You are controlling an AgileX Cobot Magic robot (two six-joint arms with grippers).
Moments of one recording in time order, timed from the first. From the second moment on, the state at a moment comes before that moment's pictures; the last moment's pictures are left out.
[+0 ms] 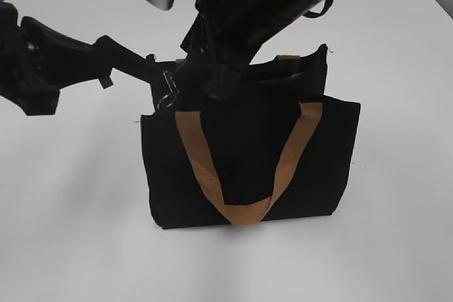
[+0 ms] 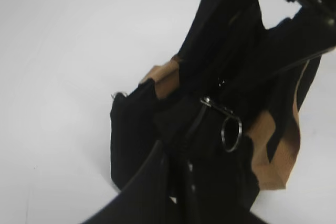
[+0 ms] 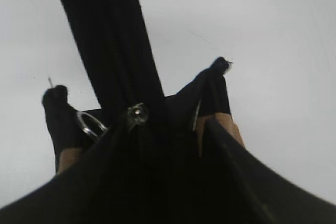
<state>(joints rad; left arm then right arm) -0.32 1.18 -0.72 -1.25 0.49 1.63 0.63 1.72 -1.37 0.48 0.63 -1.12</state>
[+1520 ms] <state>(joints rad) -0.32 1.16 -0.72 -1.42 0.50 1.63 0.63 1.73 -1.37 0.67 0.84 -0.84</state>
